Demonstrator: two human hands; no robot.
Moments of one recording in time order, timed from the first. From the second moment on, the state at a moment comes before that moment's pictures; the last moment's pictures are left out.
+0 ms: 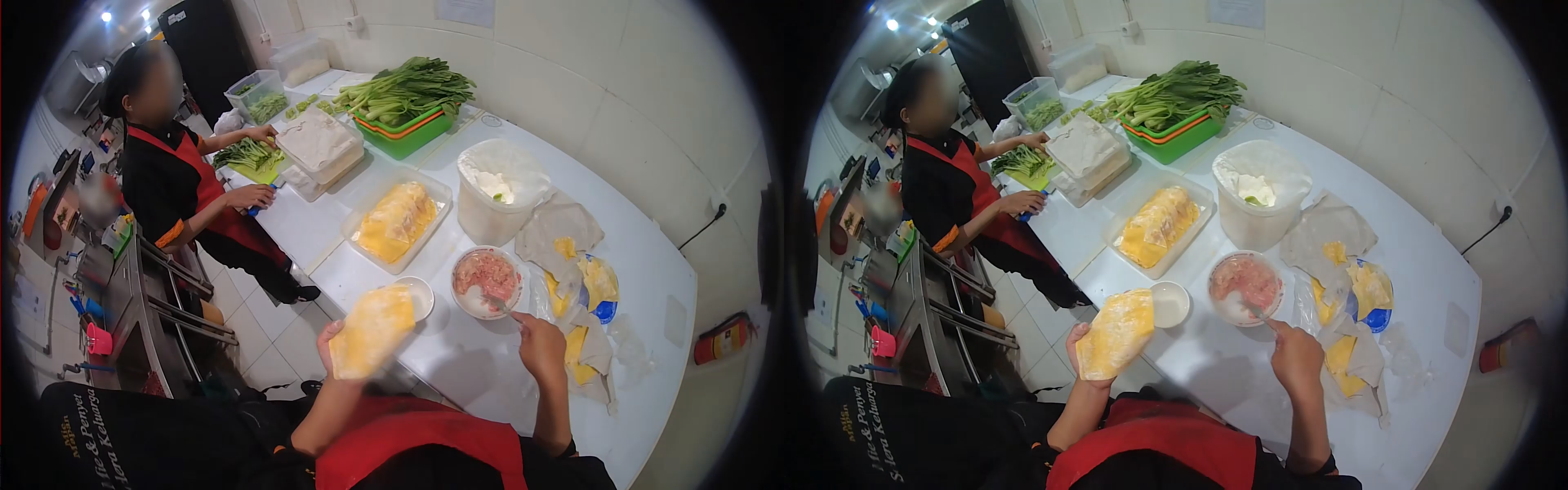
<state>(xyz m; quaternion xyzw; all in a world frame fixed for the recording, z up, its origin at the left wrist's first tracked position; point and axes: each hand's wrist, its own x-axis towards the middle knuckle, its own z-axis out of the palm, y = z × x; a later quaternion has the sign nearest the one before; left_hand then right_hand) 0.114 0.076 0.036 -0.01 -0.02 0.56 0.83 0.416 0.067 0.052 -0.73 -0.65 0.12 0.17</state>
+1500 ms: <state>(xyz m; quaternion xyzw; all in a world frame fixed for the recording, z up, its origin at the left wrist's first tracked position) 0.084 0.046 -0.002 -0.03 0.01 0.60 0.80 0.401 0.110 0.031 -0.71 -0.69 0.08 0.06</state>
